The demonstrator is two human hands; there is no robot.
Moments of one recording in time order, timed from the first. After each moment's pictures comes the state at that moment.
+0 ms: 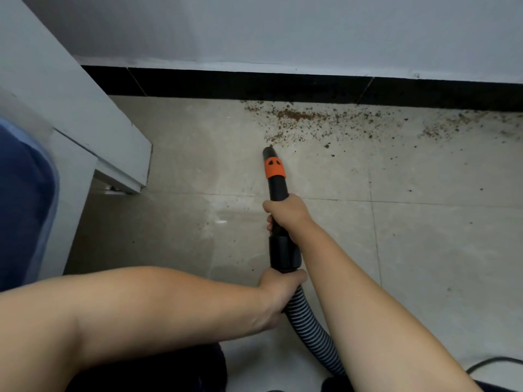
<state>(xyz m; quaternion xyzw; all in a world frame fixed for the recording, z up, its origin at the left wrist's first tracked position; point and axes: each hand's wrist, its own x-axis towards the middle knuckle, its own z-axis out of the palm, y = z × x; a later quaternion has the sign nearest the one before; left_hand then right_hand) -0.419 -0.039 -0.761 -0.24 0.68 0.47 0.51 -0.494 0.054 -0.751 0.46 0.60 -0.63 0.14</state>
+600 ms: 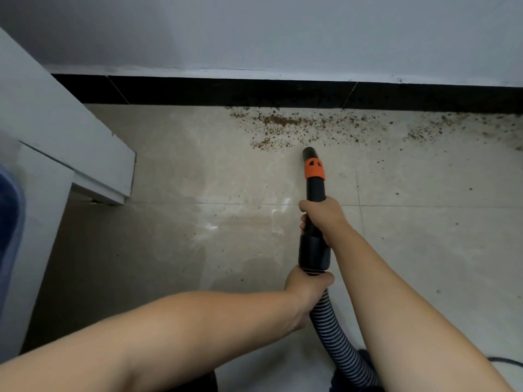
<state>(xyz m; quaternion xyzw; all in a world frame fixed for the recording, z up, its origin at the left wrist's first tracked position) -0.403 0.022 -0.763 -0.19 0.66 0.48 0.54 -0.468 0.124 -0.754 0.53 0.57 -0.62 0.07</state>
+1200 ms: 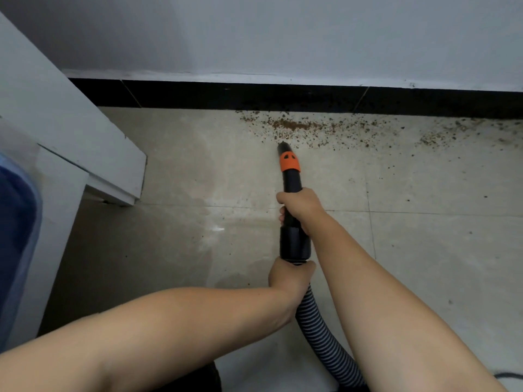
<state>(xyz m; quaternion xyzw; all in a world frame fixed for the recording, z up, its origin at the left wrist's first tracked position) -0.434 0.007 -0.760 -0.21 0.72 0.49 0.44 -0.517 0.099 -0.761 0.48 0.59 -0.64 0.11</state>
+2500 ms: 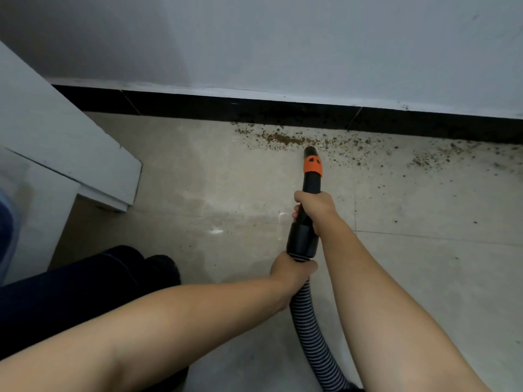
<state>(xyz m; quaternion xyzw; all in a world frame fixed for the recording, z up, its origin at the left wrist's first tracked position) -0.454 0.059 -0.752 -0.15 0.72 0.46 0.49 -0.520 0.164 -0.750 0.53 0.53 -0.66 0.07</state>
